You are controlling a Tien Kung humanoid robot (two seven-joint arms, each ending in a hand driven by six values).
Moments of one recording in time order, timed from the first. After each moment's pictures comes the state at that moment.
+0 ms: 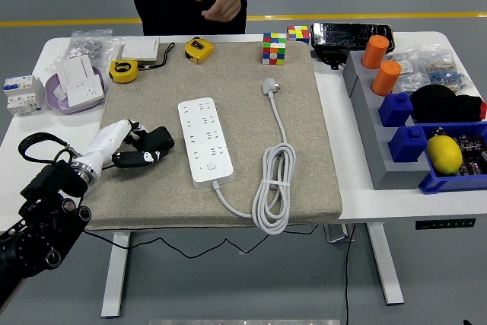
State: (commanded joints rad) left arm -0.36 0.16 -1.22 -0.87 2.04 0.07 -0.11; right arm 0.05 -0.16 1.36 0.18 -1.19 -0.01 -0.01
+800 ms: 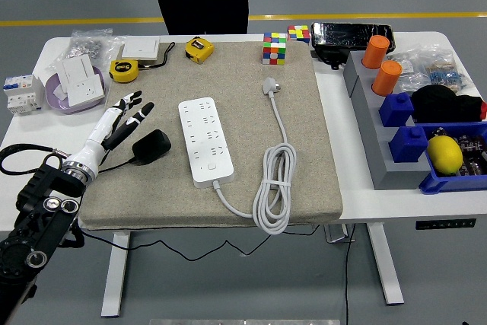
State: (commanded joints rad) left arm -0.24 0.08 -1.40 -1.10 1.53 -0.01 -0.12; right arm 0.04 -0.15 1.36 0.18 -1.20 -0.01 -0.01
